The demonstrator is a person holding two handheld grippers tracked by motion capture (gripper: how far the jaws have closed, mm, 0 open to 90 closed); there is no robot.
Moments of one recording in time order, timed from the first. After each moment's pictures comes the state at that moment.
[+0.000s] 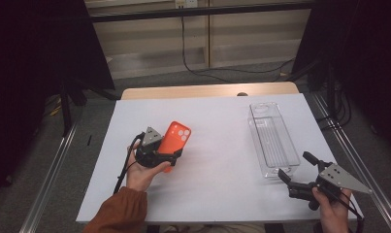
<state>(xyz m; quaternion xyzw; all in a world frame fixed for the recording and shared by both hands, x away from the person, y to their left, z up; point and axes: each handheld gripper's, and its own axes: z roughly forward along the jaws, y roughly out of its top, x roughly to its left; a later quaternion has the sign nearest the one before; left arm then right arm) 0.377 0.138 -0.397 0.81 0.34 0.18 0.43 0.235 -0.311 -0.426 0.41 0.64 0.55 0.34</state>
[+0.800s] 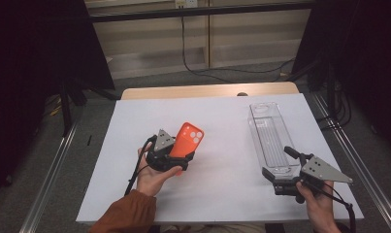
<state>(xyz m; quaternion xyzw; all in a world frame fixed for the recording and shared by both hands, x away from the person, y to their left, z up) 0.361 0.108 -0.391 0.82 0.31 0.18 0.45 0.255 -0.278 -0.414 0.36 0.67 0.57 0.31</state>
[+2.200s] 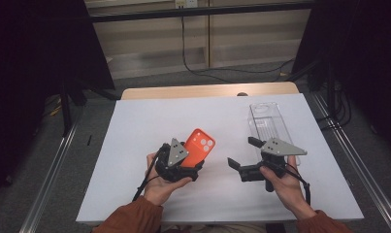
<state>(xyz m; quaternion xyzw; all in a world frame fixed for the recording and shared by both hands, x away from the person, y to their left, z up) 0.331 0.084 -0.392 0.83 0.26 0.23 0.44 0.302 -0.201 -0.390 0.36 0.71 0.56 0.22</state>
